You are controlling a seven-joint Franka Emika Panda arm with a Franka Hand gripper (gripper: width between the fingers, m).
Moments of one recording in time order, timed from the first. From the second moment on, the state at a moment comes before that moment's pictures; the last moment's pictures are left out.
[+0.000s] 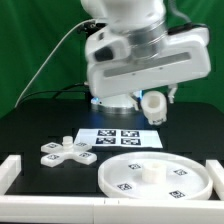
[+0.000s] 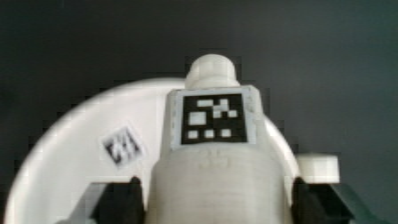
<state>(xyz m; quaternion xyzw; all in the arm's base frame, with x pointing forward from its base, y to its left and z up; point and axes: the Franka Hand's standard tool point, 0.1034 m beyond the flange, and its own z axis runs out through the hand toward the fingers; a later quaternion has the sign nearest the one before) 0.509 0.049 0.127 -0.99 -0.01 0.13 0.10</state>
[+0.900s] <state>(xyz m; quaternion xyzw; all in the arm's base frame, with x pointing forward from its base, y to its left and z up) 0.569 0.029 0.154 -0.97 -0.07 -0.24 0.02</state>
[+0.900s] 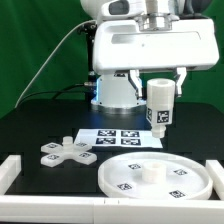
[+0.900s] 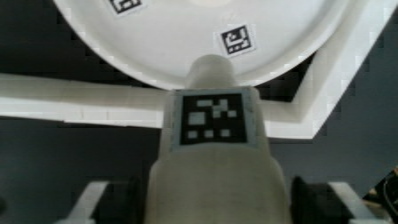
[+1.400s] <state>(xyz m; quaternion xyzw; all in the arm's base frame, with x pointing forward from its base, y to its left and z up) 0.548 0.042 0.130 -0.96 -0.09 -0.27 0.01</state>
